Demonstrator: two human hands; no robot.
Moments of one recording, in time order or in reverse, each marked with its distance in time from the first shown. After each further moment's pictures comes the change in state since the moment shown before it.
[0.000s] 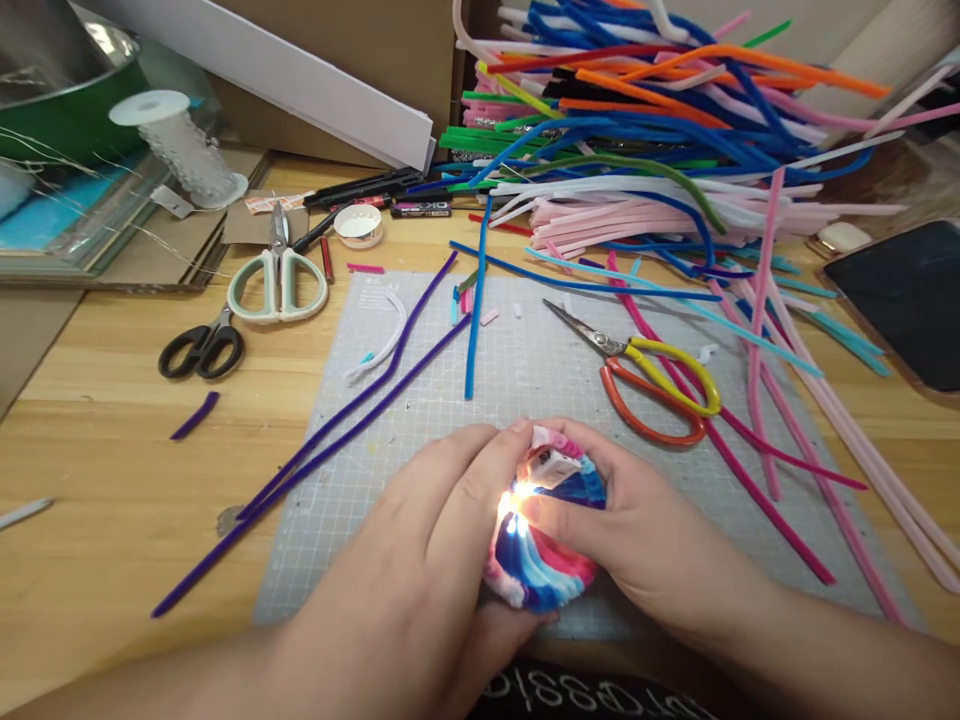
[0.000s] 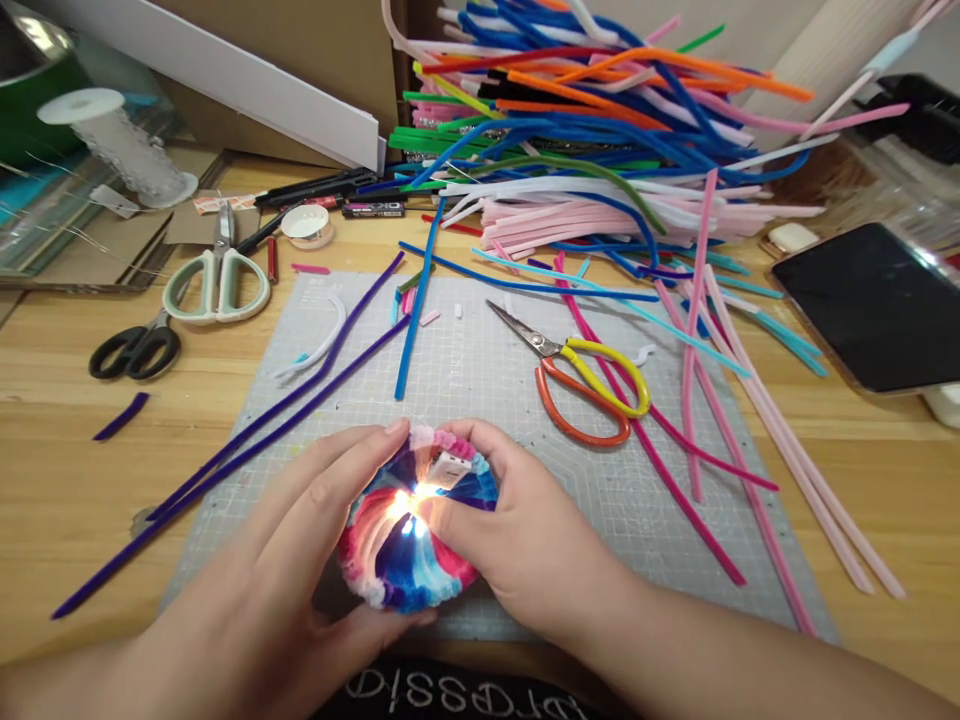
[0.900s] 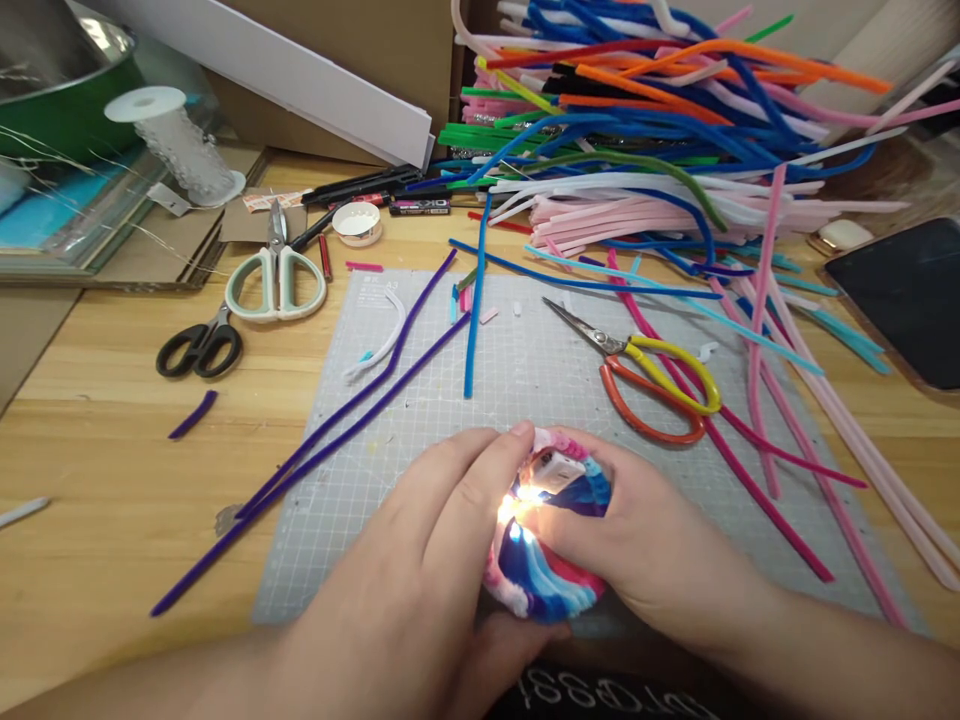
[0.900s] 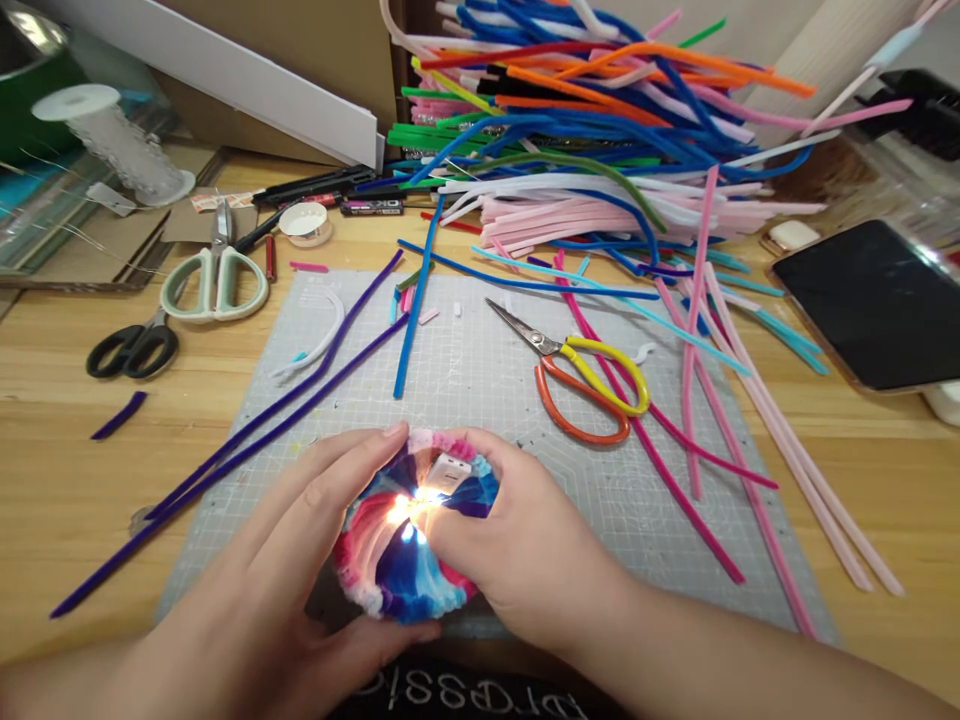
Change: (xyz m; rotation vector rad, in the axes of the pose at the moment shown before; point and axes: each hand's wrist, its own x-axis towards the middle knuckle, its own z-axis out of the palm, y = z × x) left_hand 0.000 0.002 -0.001 -0.084 -0.014 -0.038; right_hand -0.002 -0.007 0.004 -0.041 0.044 0.046
